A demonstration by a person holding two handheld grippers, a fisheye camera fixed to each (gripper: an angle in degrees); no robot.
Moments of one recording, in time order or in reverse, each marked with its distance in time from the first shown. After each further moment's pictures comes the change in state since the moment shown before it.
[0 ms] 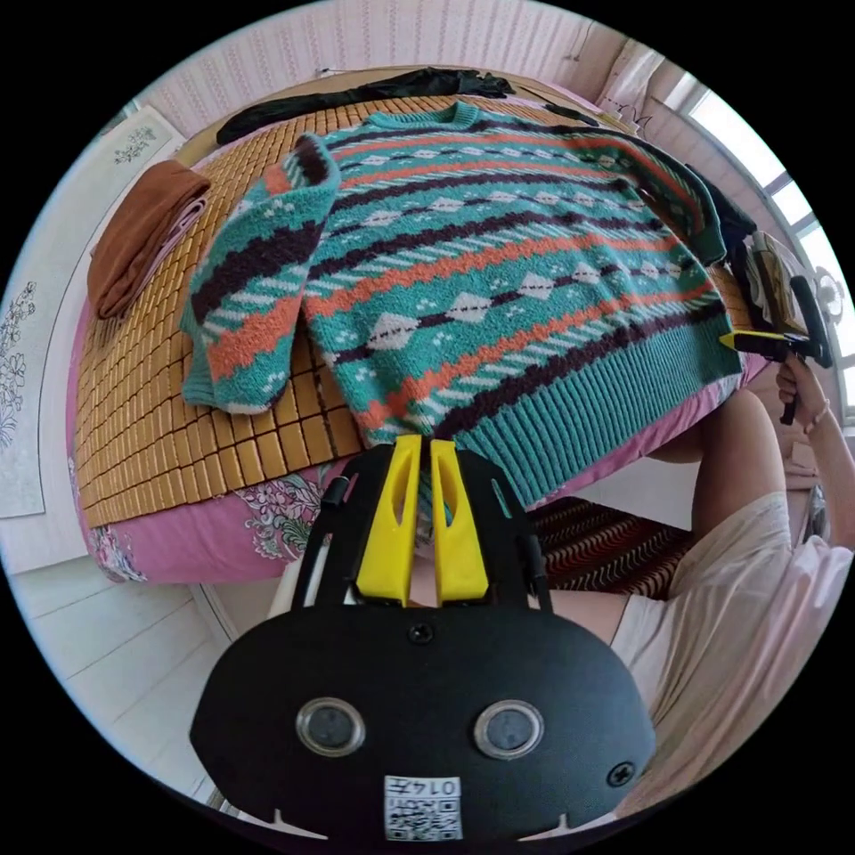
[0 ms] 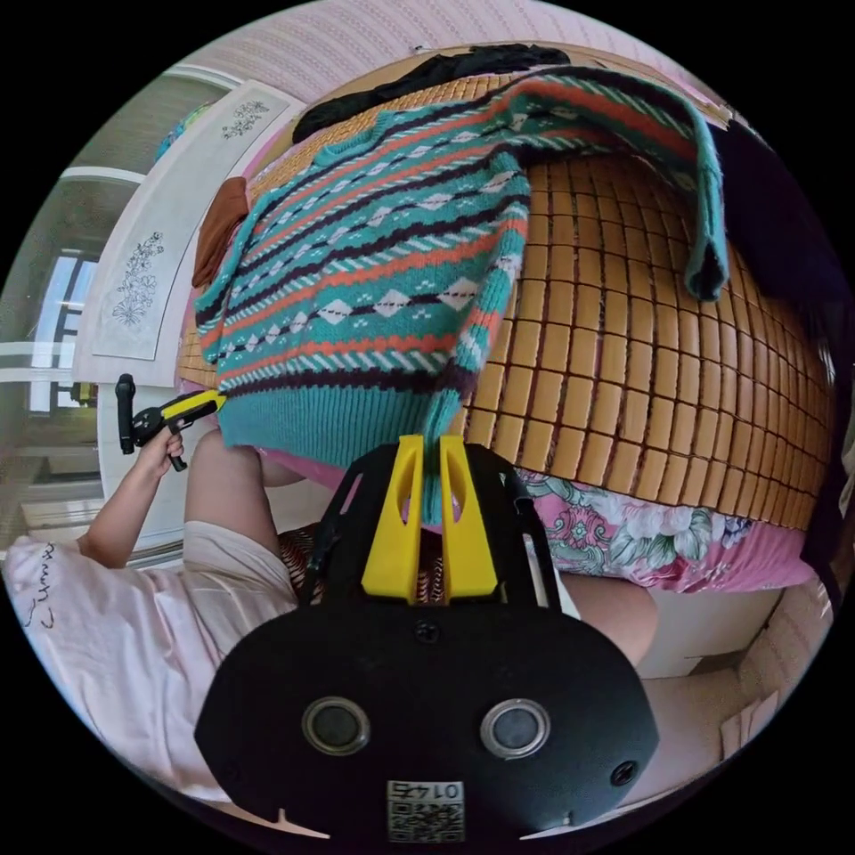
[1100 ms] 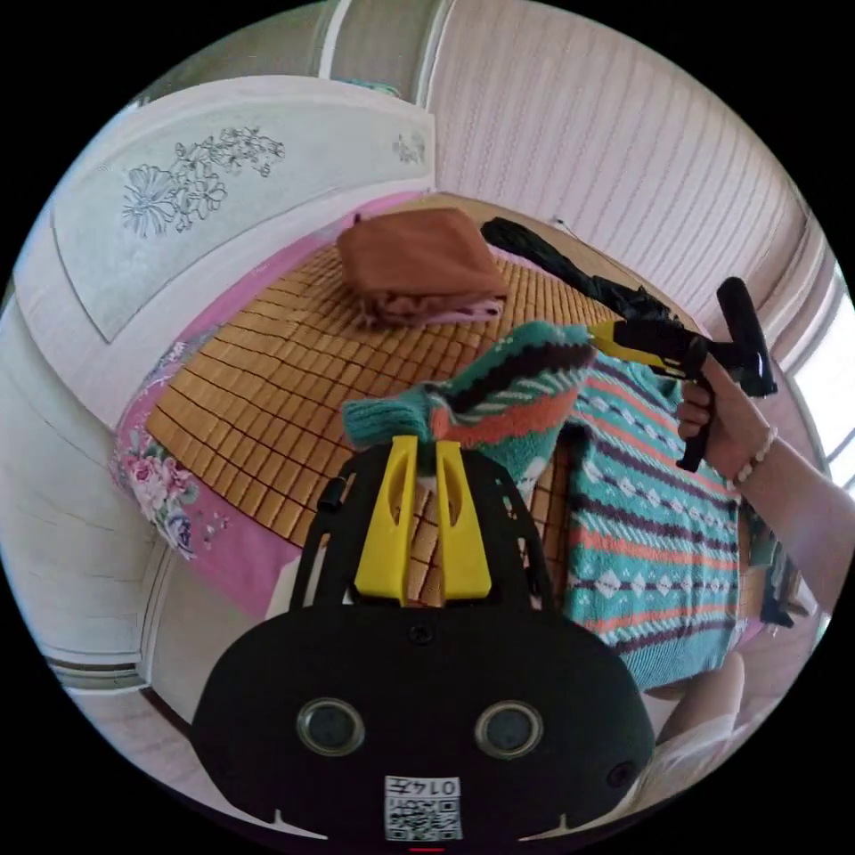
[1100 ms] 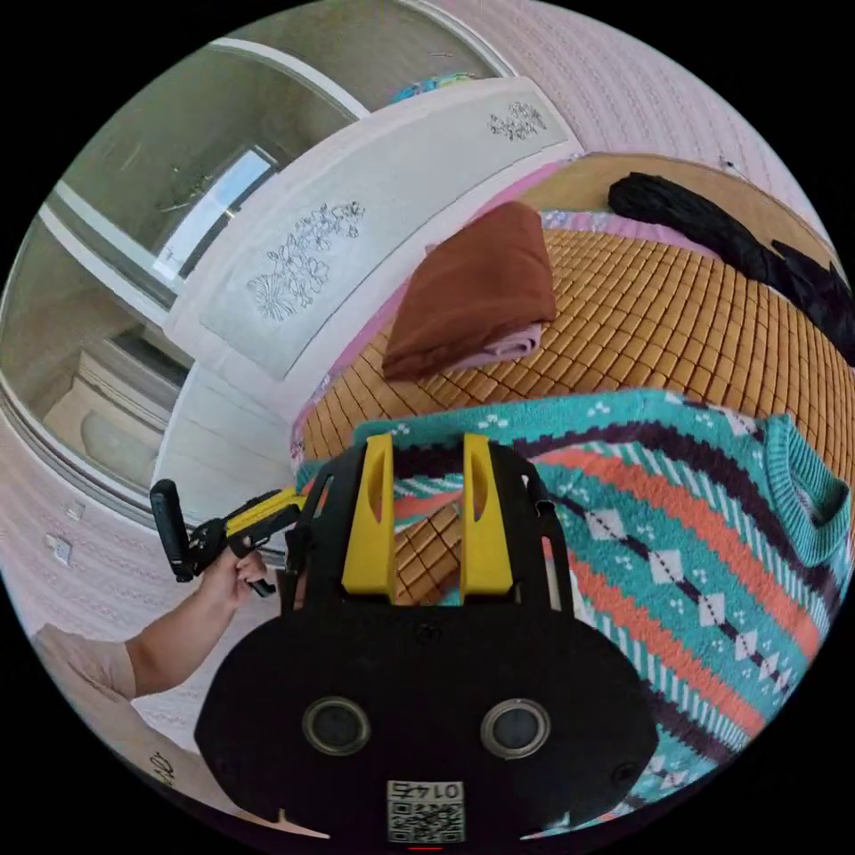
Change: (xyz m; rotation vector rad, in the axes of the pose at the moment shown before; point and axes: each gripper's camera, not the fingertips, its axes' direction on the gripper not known) left arm -0.260 0.091 -0.037 0.536 -0.148 -0.708; right arm -0.319 -0.291 0.121 0.290 -0.313 -0.503
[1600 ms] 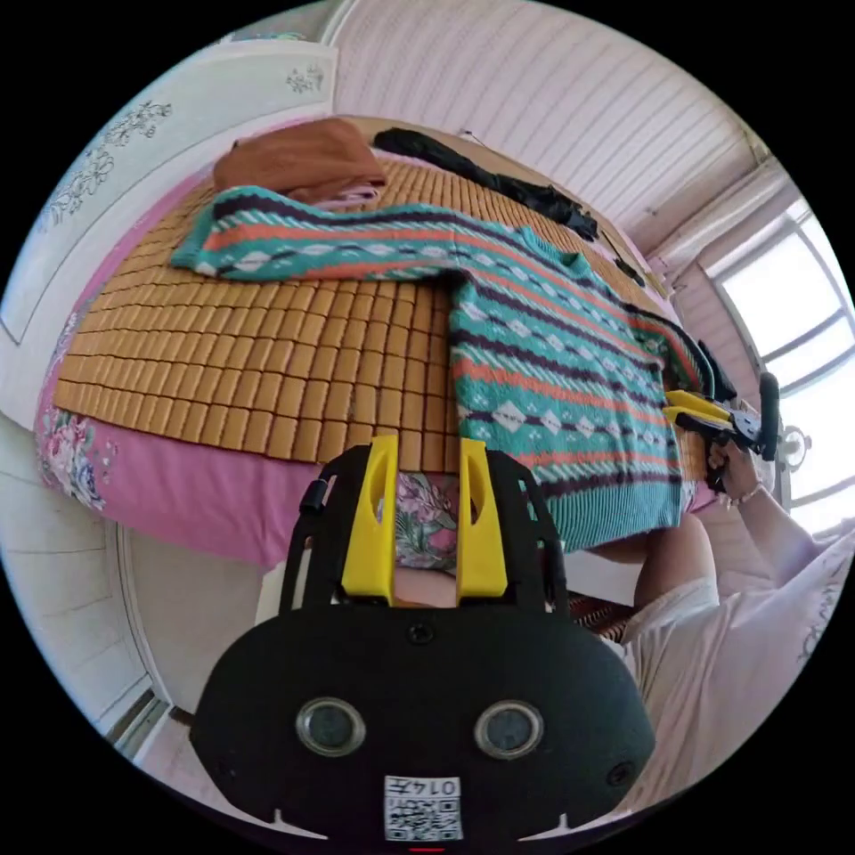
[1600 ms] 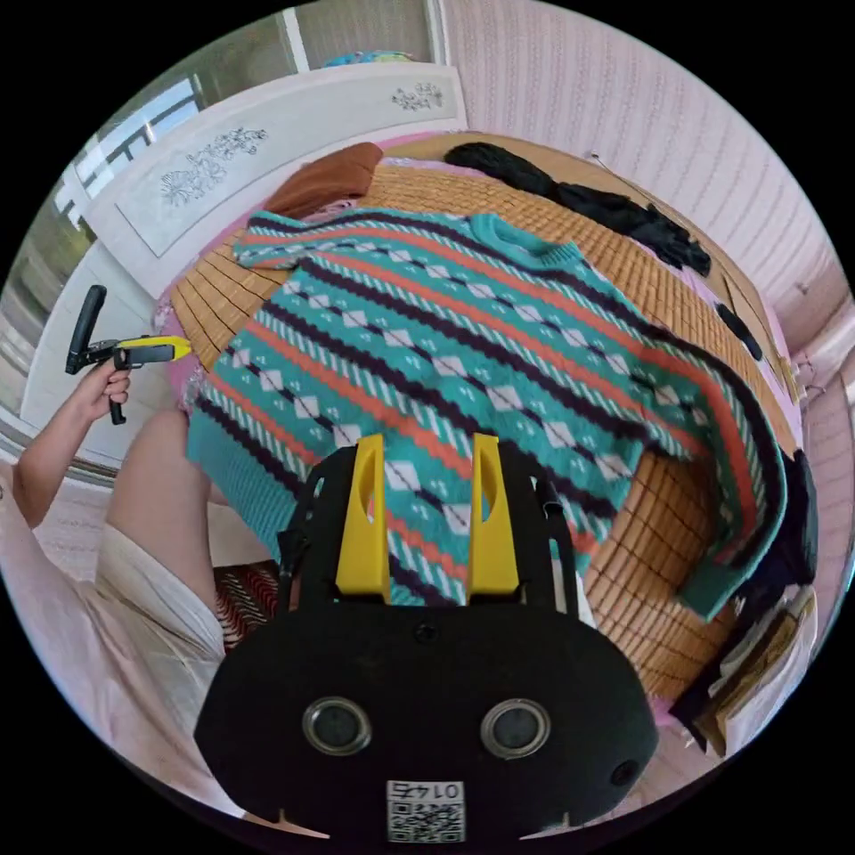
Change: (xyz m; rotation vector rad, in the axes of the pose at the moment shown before) left arm 0.098 0.118 0.037 -0.493 0.328 0.332; right arm 0.027 0.325 -0.197 -0.306 0.714 0.121
